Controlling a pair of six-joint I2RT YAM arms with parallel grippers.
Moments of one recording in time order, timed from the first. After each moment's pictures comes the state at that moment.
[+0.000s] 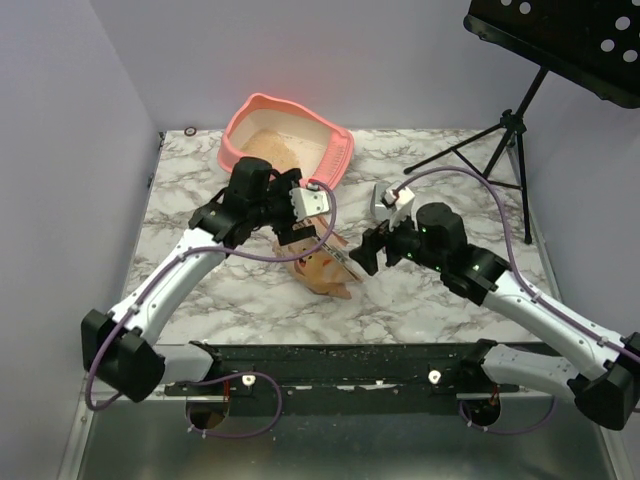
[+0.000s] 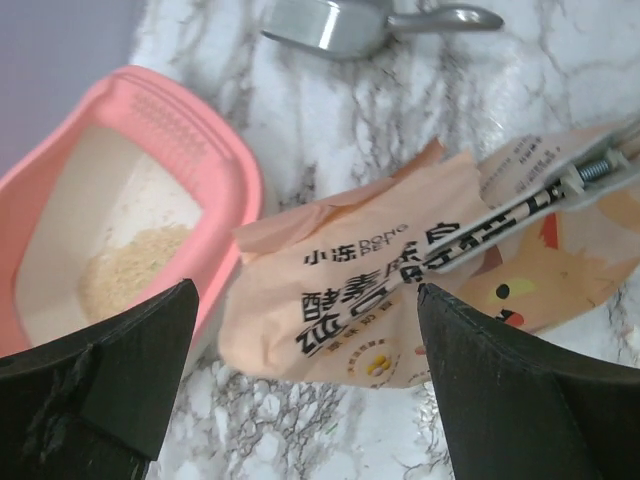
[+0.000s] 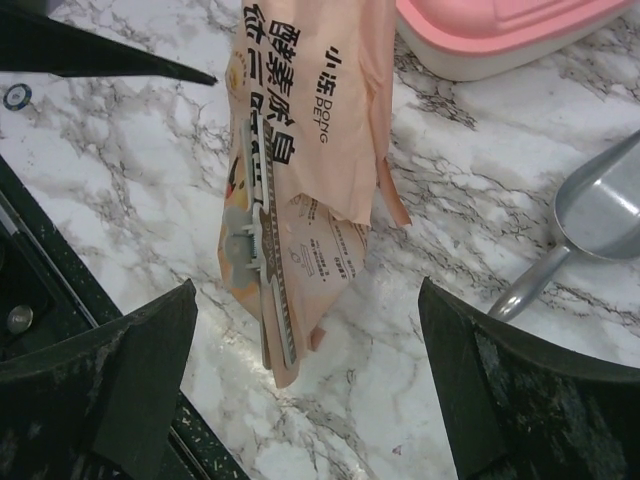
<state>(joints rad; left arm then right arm) -0.49 1.33 1.20 -0.54 0.46 0.85 0.76 1.01 0.88 -0.25 -0.10 0.12</state>
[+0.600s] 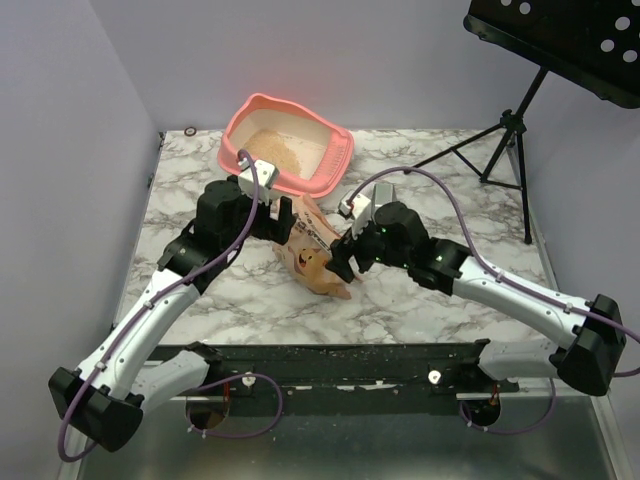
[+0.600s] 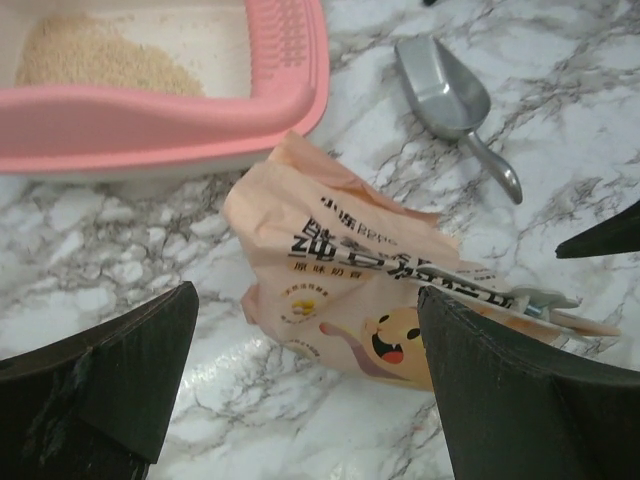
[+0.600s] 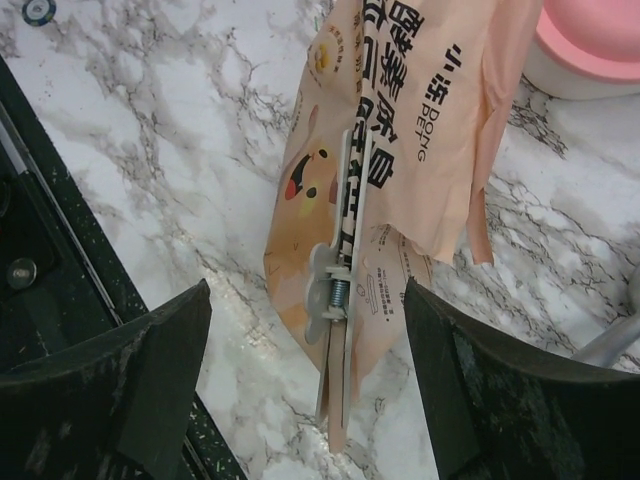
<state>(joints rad) -0.49 0.98 1.02 -0.36 0.08 -0.04 0.89 1.23 0.99 -0.23 -0.12 0.04</state>
